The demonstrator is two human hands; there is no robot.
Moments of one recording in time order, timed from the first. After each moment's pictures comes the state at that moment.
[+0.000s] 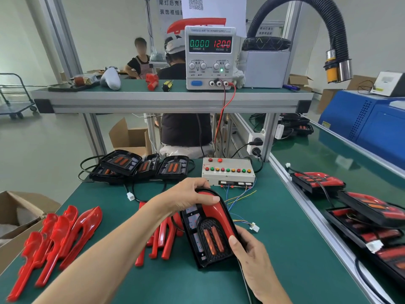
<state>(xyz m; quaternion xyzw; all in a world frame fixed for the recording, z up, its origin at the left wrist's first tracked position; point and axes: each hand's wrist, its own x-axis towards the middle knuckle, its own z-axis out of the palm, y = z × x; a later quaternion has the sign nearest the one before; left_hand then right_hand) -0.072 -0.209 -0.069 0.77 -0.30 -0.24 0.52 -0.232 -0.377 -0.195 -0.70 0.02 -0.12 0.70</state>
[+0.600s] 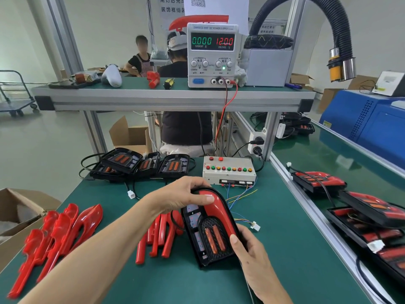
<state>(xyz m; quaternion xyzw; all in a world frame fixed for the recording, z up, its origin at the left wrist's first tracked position) -0.069 -0.192 -0.066 0.75 -0.34 -0.26 0.51 -0.230 -0.377 -0.201 -0.71 0.02 -0.10 0.69</state>
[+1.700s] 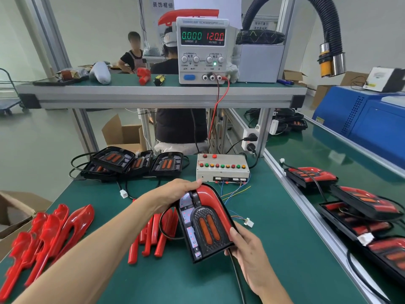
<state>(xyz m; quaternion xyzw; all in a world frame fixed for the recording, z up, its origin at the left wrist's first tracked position) -0.062 -0.205 -0.077 0.77 -0.16 -0.32 0.53 -0.237 -0.375 -0.176 -0.62 0.02 -0.07 0.78</state>
